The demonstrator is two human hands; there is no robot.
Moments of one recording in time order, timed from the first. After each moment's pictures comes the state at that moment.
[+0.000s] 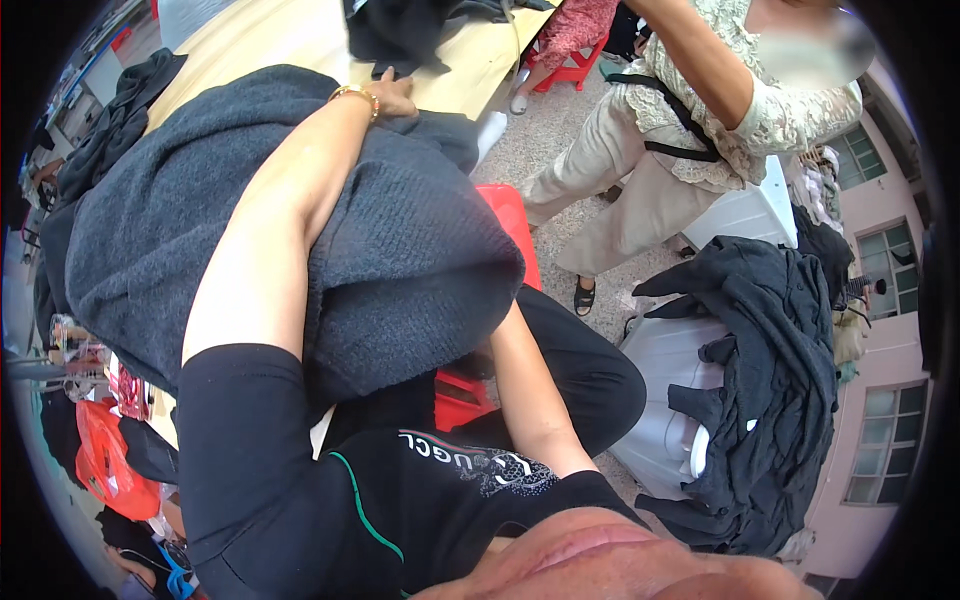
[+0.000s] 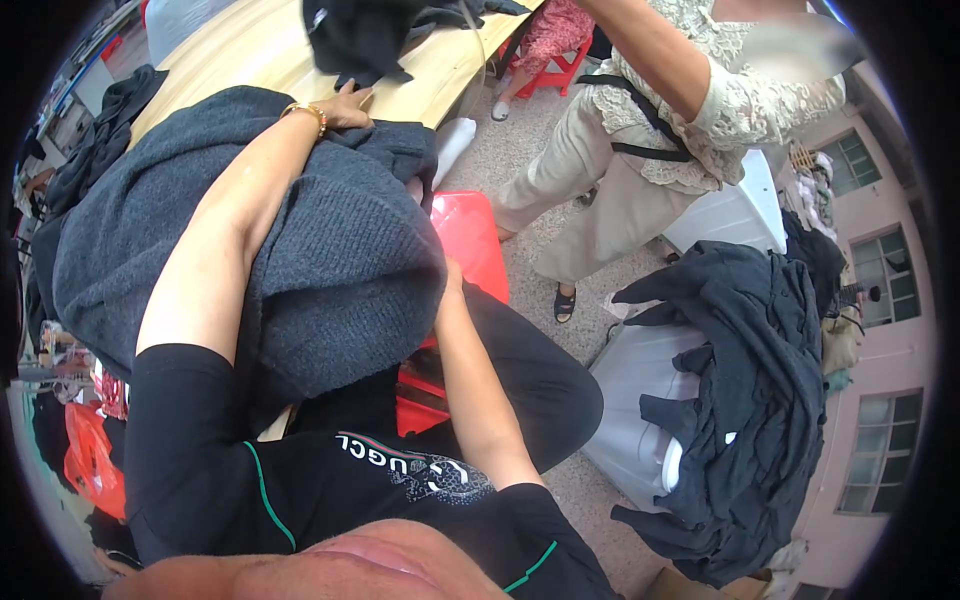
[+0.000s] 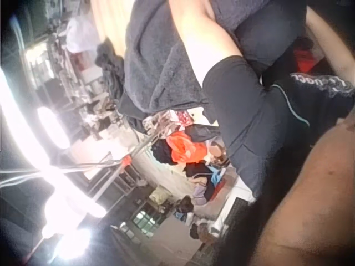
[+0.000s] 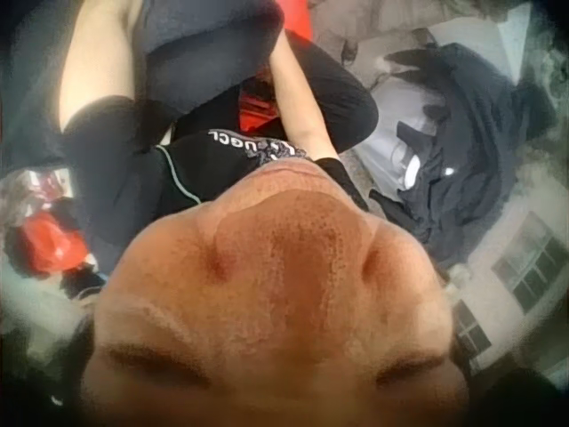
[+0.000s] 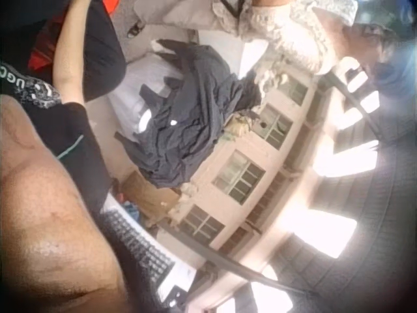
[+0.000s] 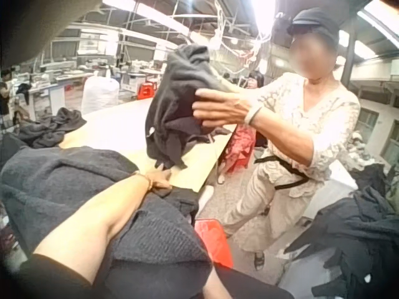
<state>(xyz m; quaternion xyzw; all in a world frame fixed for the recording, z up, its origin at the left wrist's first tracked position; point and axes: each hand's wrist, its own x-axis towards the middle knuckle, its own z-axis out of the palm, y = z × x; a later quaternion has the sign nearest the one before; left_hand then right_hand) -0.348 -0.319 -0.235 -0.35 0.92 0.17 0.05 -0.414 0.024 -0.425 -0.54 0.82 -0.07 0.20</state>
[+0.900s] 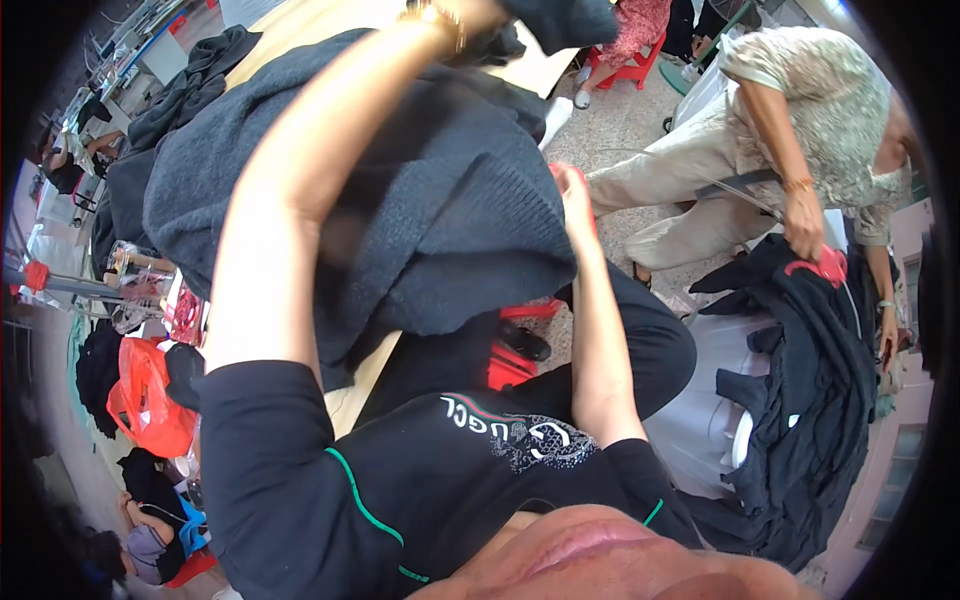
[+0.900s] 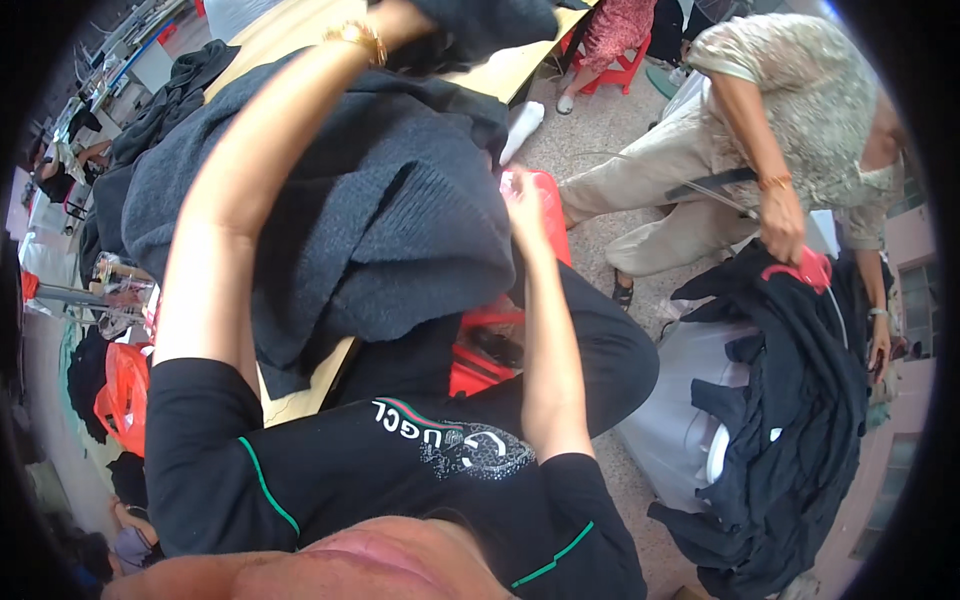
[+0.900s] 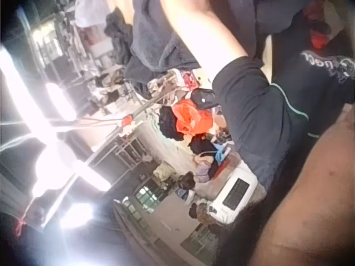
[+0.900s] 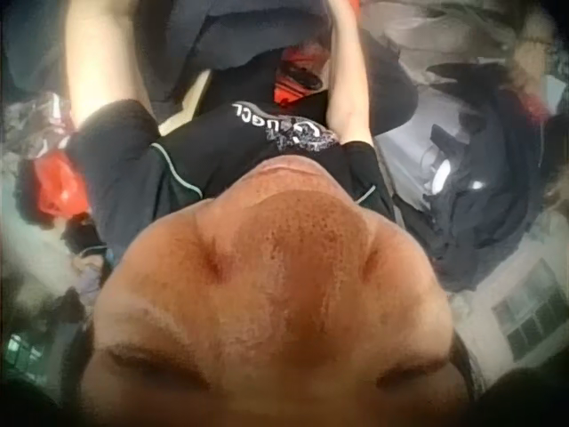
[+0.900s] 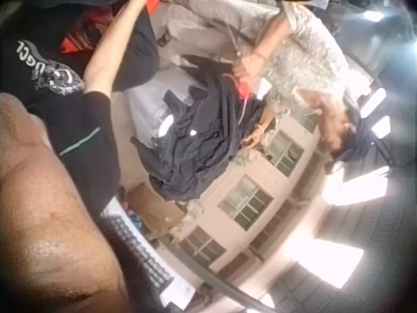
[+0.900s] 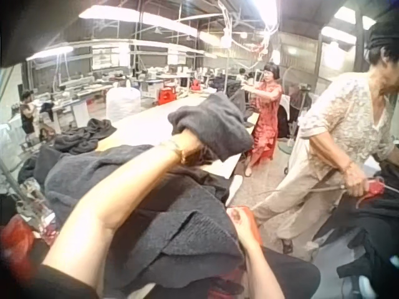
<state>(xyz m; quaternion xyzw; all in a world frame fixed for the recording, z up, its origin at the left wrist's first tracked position) -0.319 -0.198 -0.063 -0.22 0.90 0.24 -0.27 -0.446 0.006 -0.376 -0.40 0.60 -0.66 0.23</state>
